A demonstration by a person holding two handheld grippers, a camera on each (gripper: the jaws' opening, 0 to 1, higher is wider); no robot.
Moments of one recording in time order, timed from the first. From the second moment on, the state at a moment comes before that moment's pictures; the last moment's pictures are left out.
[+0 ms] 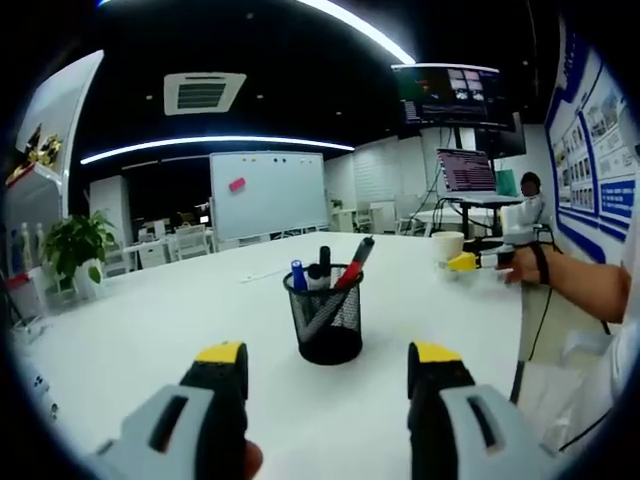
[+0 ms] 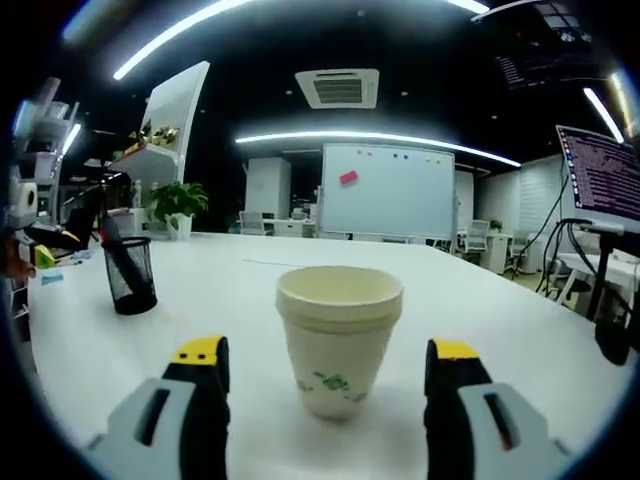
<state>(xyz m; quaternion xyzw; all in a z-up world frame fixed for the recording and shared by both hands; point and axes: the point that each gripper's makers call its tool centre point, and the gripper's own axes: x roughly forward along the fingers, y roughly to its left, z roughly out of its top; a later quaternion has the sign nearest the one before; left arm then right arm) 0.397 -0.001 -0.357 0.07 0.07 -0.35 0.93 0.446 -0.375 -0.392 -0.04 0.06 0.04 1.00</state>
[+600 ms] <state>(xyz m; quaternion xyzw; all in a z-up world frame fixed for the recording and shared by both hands) 0.394 -0.003 -0.360 0.08 0.08 -0.36 0.93 0.453 -0.372 -0.395 -0.05 0.07 0.05 0.99</state>
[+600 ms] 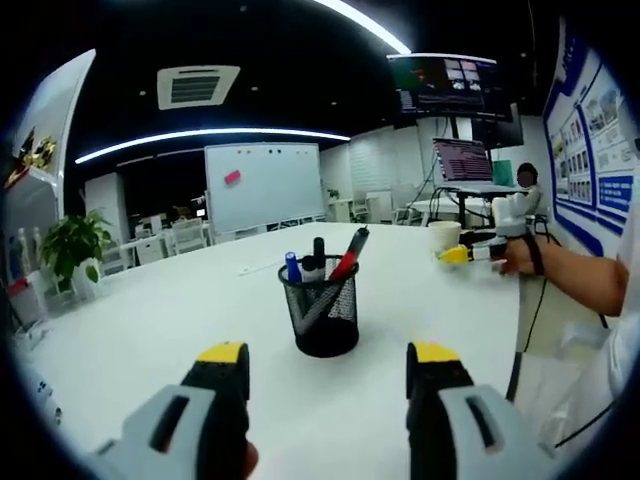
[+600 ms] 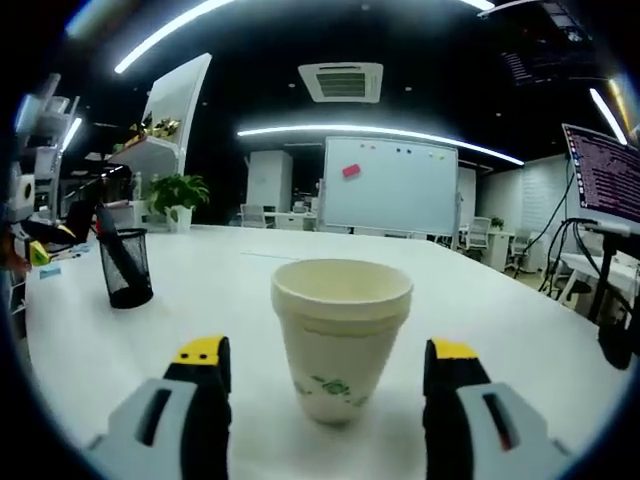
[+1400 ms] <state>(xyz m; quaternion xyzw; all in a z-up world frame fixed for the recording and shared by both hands) 0.391 0.001 -0.363 0.09 0.09 -0.35 0.93 0.457 -0.371 -0.401 -0.04 0.08 0.06 0.99</state>
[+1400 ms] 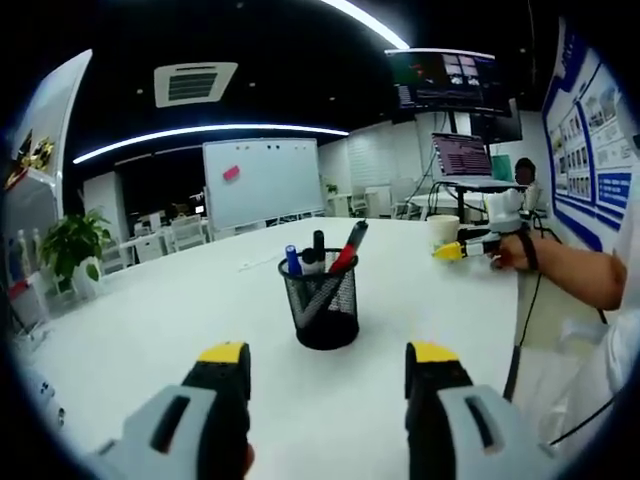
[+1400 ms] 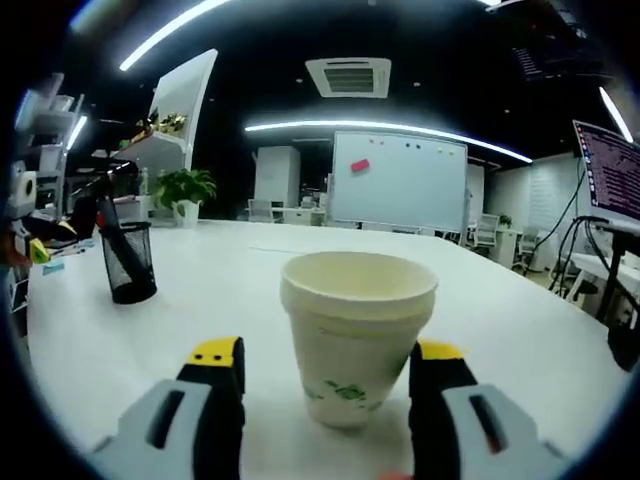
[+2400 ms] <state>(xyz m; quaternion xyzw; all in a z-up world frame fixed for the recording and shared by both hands) 0.389 0.003 -0.360 0.10 0.09 -0.36 0.92 0.461 -0.365 -0.402 -0.03 0.08 0.06 0.99</state>
